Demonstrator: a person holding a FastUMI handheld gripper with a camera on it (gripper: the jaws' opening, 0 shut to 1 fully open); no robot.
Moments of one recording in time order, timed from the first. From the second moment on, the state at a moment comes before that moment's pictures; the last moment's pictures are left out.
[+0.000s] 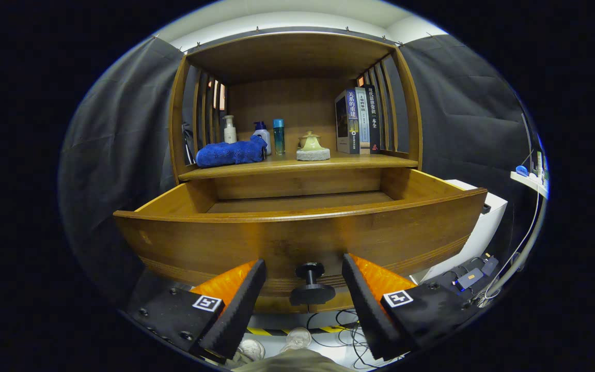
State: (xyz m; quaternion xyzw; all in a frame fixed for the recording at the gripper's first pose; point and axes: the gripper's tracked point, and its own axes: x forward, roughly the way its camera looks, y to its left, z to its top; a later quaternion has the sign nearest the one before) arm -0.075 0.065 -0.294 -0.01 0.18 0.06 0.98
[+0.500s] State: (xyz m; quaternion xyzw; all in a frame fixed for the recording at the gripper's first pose) arm -0.054 0.065 -0.293 -0.01 0.18 0.06 0.98
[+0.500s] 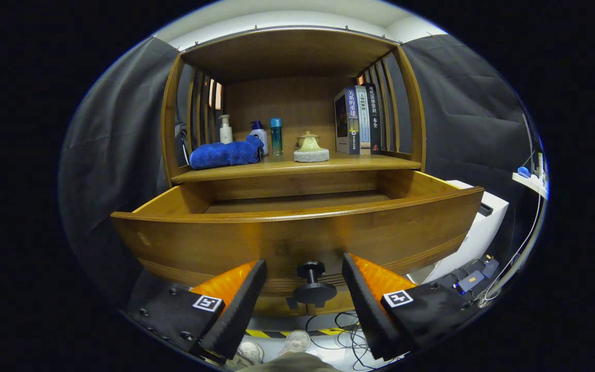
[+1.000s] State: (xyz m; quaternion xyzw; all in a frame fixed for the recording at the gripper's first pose) arm -0.014 0.075 -0.291 0.00 0.19 0.07 0.98
